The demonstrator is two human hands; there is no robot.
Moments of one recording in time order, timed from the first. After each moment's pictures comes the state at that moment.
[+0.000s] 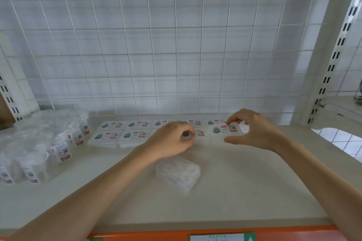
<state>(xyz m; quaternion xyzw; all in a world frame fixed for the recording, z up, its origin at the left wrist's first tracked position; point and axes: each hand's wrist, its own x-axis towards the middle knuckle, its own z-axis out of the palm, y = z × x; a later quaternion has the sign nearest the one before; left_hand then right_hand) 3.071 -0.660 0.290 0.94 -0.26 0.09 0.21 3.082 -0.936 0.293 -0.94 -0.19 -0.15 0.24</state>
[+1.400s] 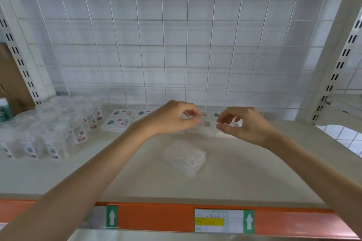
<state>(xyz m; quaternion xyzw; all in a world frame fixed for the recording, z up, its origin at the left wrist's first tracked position) 3.058 -0.641 0.324 0.91 -0.30 0.08 0.27 3.053 -0.893 0.301 -0.90 -0.27 -0.19 0.28</state>
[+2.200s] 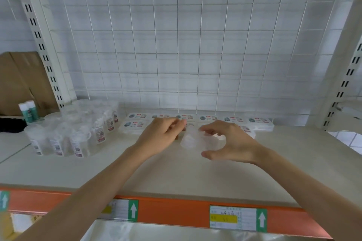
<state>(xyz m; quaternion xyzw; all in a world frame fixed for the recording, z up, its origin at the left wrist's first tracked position) 3.025 -0.591 0.286 0.91 -0.17 0.16 0.34 3.011 -0.827 0.301 -0.91 -0.27 -0.06 0.30</state>
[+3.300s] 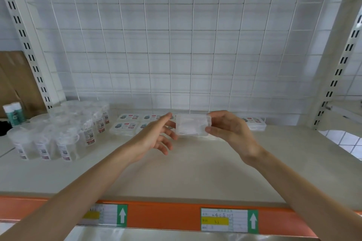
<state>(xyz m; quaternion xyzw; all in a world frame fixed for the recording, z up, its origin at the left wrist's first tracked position) 3.016 -0.603 0.301 0.77 -0.06 -0.06 0.63 3.018 -0.840 0.292 -0.71 -0.21 -0.06 0.66</state>
